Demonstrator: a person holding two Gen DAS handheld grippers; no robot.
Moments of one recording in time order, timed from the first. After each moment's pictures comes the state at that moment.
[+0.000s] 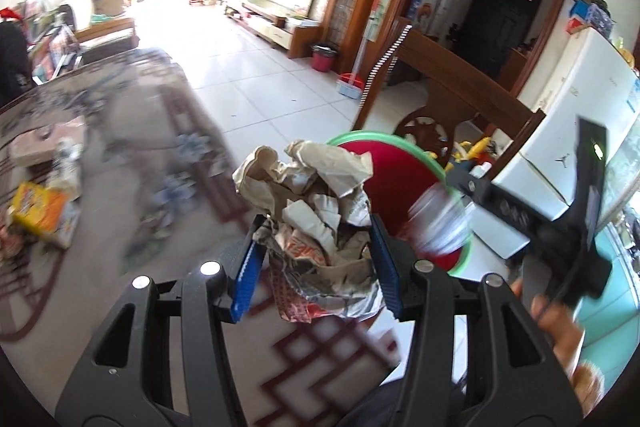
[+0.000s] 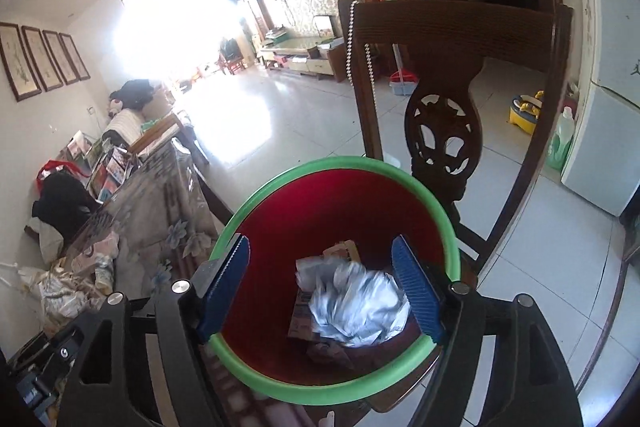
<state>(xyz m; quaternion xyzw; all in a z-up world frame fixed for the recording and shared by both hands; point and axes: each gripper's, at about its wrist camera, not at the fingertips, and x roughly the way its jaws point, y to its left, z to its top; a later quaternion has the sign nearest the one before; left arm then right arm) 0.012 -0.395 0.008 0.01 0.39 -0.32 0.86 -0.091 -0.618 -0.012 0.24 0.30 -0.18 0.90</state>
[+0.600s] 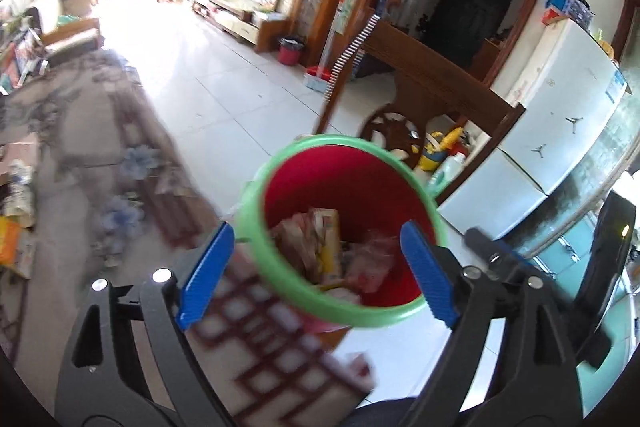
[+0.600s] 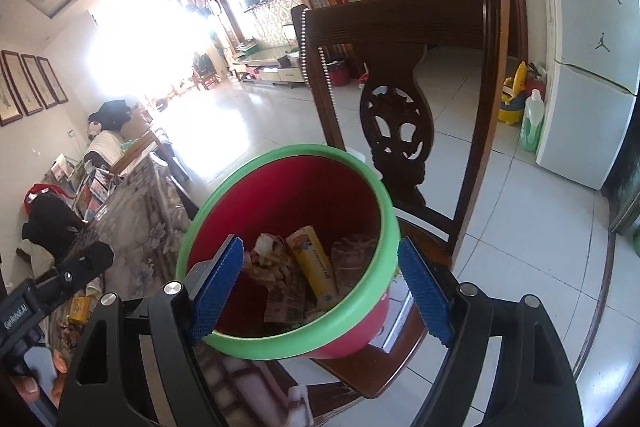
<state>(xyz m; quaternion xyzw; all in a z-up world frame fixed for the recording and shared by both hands) 0.025 -0.411 0.002 0.01 0.39 -0.36 0.85 -0.134 -0.620 -0.015 0.26 0.30 -0.21 0.89</state>
